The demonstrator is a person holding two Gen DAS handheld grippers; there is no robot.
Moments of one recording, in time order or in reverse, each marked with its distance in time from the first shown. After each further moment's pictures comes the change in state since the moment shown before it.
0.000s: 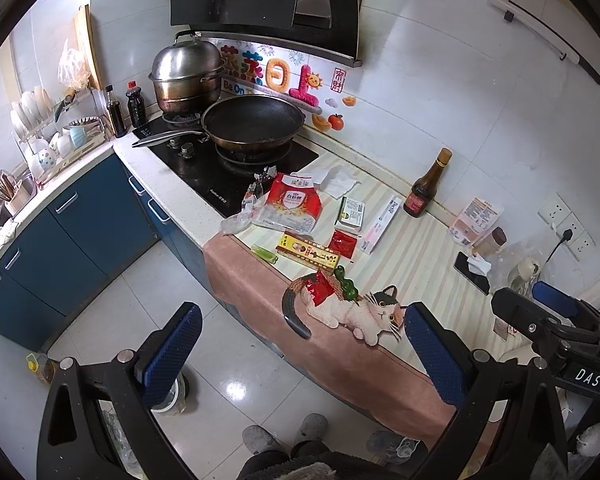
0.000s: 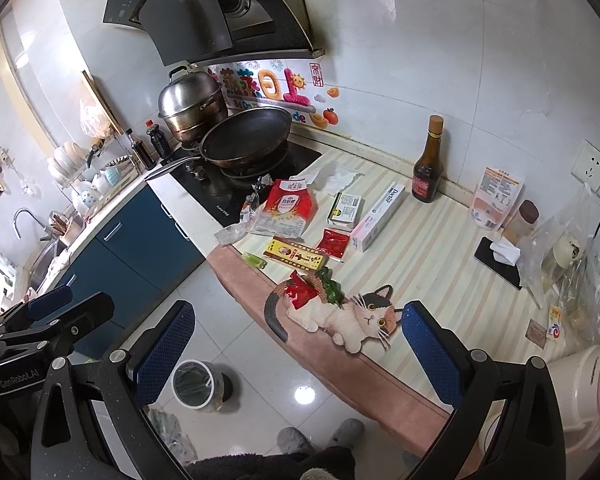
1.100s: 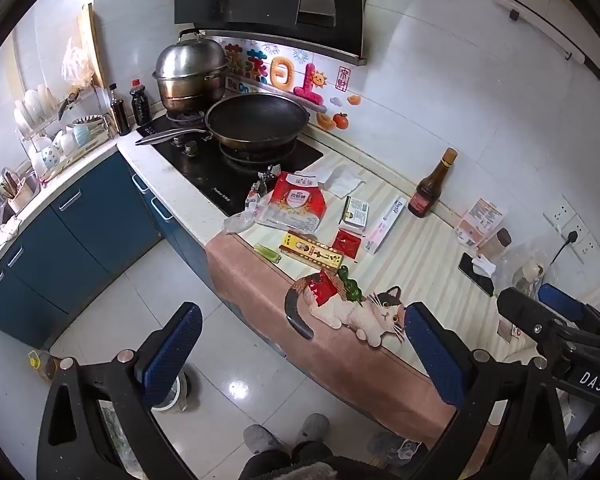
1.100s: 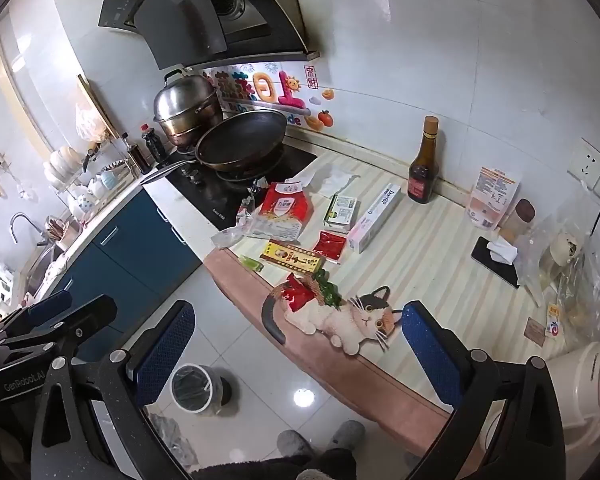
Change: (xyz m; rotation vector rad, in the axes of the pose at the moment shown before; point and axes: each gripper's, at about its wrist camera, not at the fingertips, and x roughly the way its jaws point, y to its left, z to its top) left arm -0.001 0.010 0.000 -0.003 -0.002 0.014; right arm 0.003 0.000 0.002 0.004 0.002 0.000
